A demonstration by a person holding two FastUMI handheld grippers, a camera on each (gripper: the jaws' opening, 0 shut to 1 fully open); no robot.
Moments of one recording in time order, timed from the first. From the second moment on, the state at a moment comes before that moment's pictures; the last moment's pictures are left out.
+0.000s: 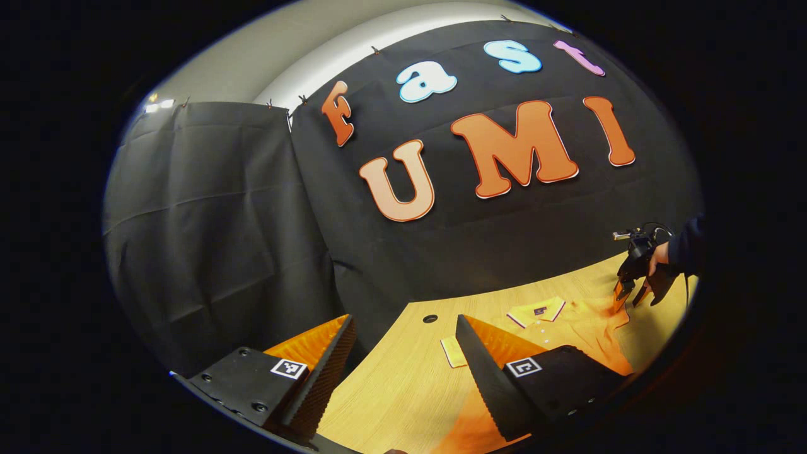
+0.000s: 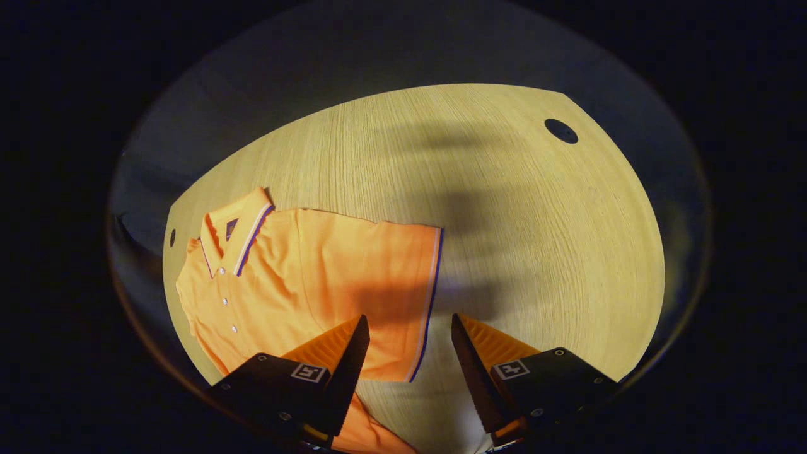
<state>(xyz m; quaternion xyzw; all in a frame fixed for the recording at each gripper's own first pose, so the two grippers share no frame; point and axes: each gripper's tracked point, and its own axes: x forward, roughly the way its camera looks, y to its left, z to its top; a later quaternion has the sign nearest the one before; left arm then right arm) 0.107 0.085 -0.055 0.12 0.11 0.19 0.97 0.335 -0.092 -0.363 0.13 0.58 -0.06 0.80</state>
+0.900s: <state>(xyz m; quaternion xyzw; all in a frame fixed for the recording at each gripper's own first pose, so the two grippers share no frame) 0.127 0.078 -0.079 0.10 0.13 0.16 0.97 0.362 -0.049 -0.315 0.18 0.54 0.01 0.82</state>
